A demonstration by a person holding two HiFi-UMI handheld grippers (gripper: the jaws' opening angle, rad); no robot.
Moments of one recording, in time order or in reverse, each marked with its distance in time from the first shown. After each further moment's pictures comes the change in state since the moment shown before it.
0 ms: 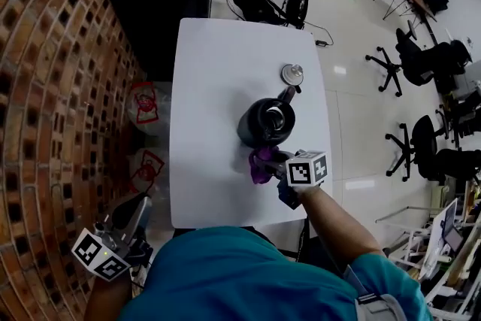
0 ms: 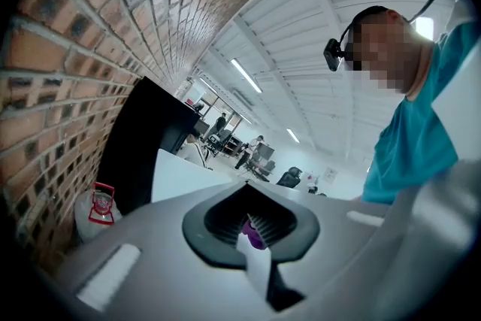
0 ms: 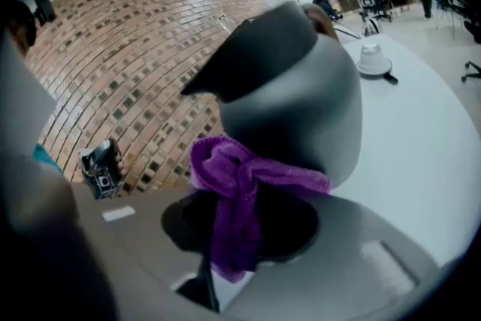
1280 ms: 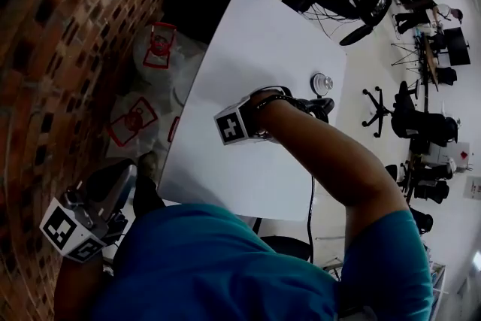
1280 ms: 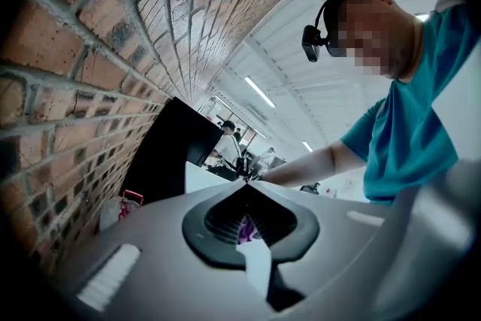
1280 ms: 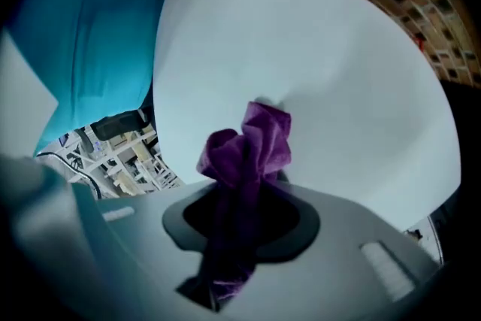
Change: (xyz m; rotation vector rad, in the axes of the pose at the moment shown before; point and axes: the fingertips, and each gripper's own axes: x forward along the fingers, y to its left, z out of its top) left arm -0.061 0.051 -0.009 -0.003 -0.139 0.107; right arm 0.072 -0.011 0.008 -1.476 1.914 -0.206
